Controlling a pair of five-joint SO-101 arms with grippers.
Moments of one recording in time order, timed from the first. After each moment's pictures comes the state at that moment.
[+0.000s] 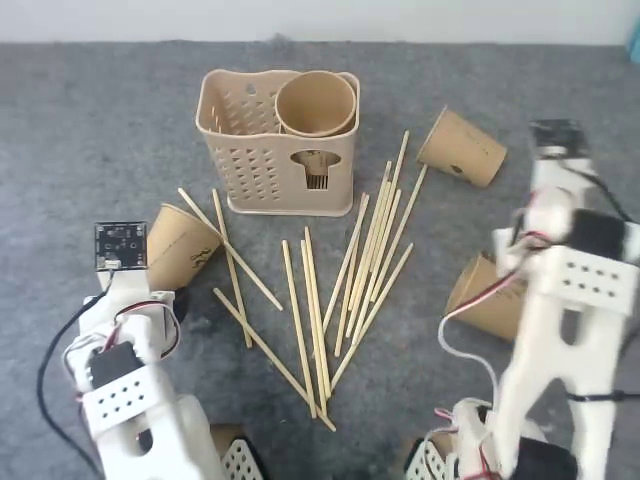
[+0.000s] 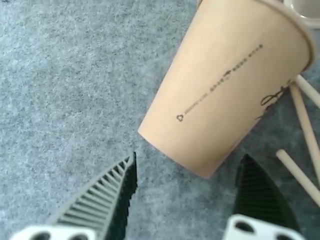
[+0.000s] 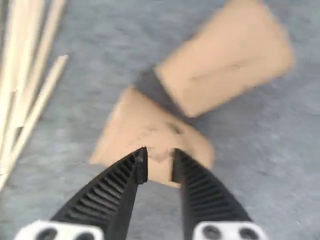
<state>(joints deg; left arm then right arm) -33.5 -65.3 83.4 47.2 -17.1 8.7 -27.8 20.8 87.4 14.7</state>
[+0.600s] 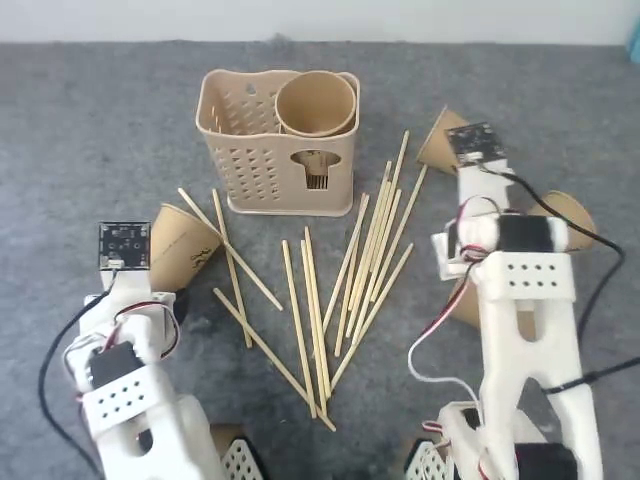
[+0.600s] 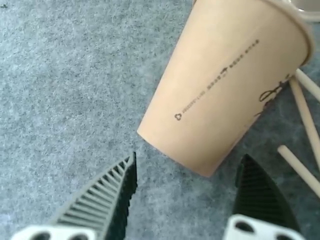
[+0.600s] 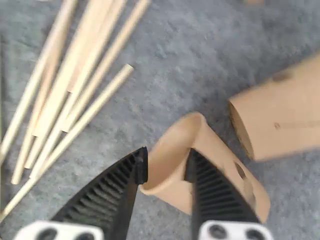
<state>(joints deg) -33.5 -65.3 83.4 47.2 -19.3 -6.0 -28.2 30.6 75.8 11.6</state>
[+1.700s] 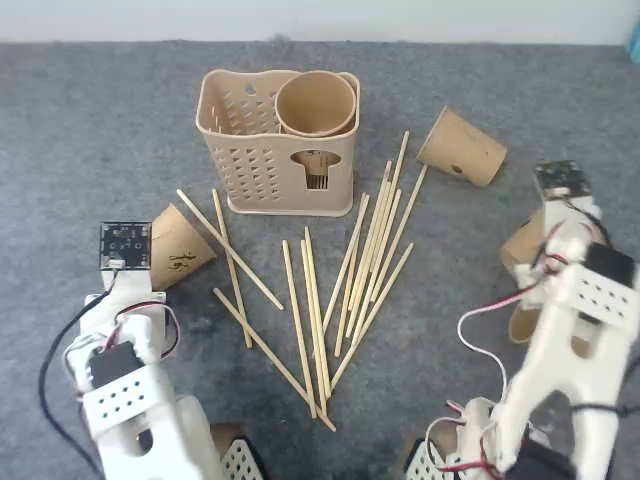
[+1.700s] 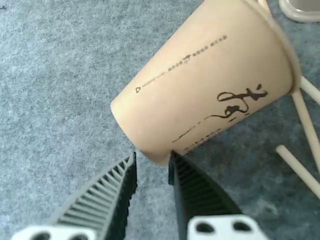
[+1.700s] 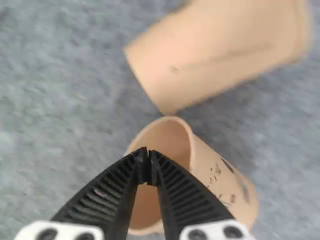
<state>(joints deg) -33.3 -65.3 83.4 47.2 -19.3 25.9 -30.2 38.9 71.2 34.4</state>
